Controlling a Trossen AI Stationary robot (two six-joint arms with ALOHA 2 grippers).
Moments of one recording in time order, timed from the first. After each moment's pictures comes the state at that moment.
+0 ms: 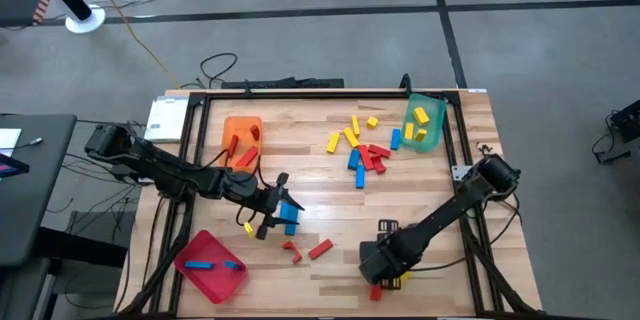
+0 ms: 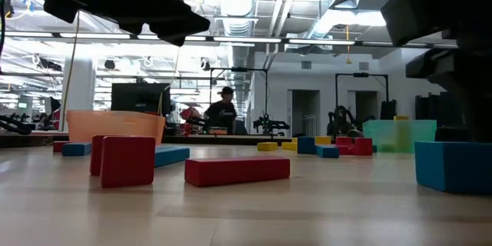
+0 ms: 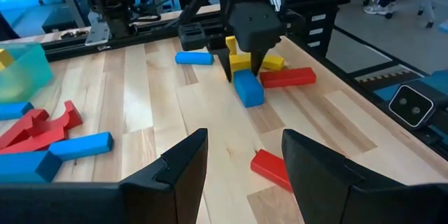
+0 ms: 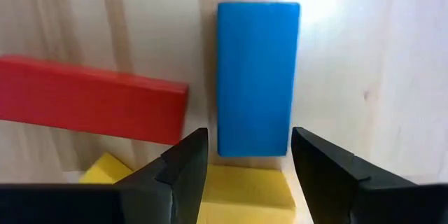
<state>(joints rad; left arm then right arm) -0.24 1.34 0.56 0.53 0.04 0.12 0.62 1.91 1.27 -0.85 0.03 0.68</state>
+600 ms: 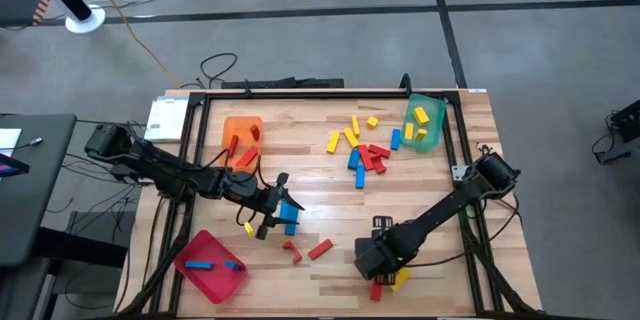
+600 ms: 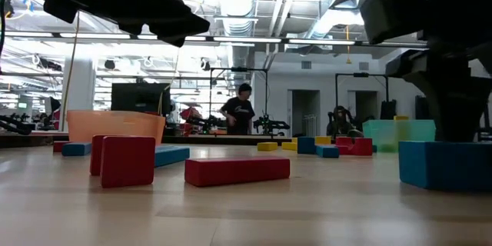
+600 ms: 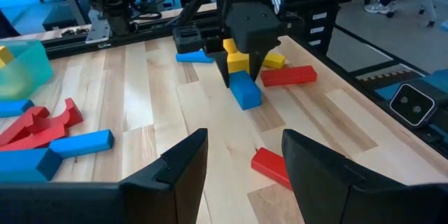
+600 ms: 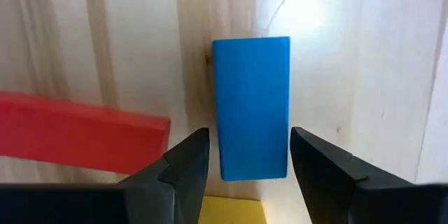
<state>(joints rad) -0.24 1.34 0.56 0.53 0.03 0.12 0.59 1.91 1.27 -0.82 0.08 0.63</state>
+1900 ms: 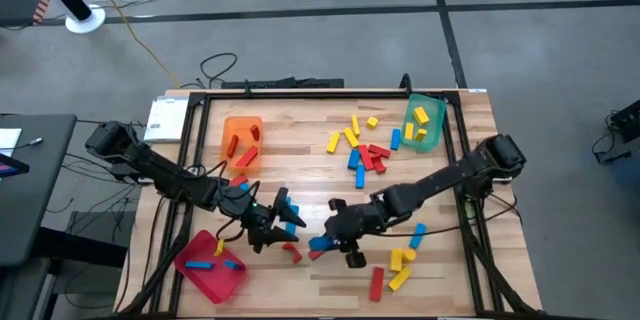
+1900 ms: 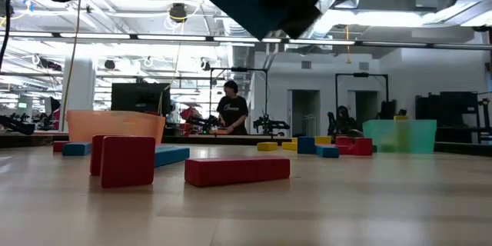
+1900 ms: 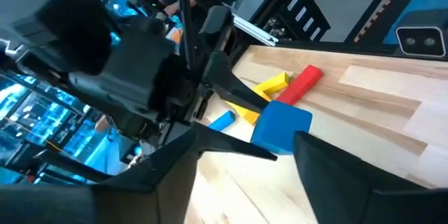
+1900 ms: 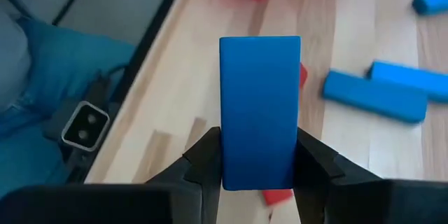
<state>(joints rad) -0.40 1.34 0.66 0.51 -0.09 0.80 0.36 1.75 1.21 -0.15 -0.07 0.18</state>
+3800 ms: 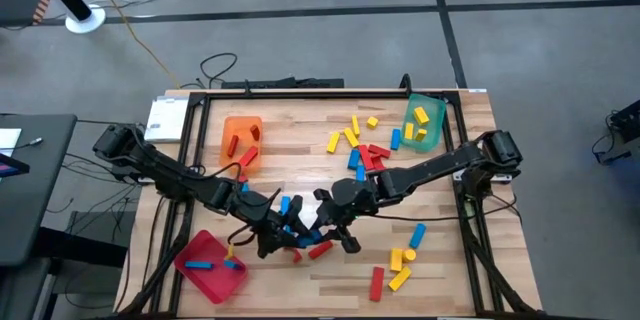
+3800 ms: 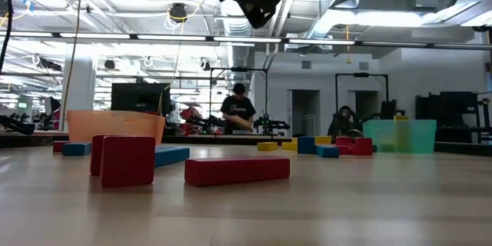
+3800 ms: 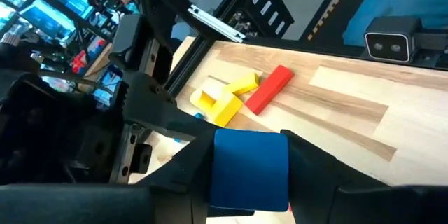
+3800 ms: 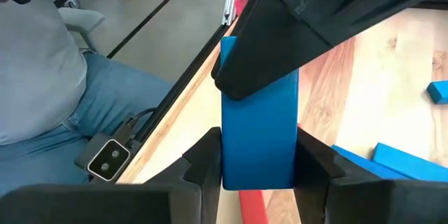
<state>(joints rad) -0.40 1.43 0.87 0.24 0.00 0.78 0.24 1.75 1.21 0.03 -0.33 0.04</state>
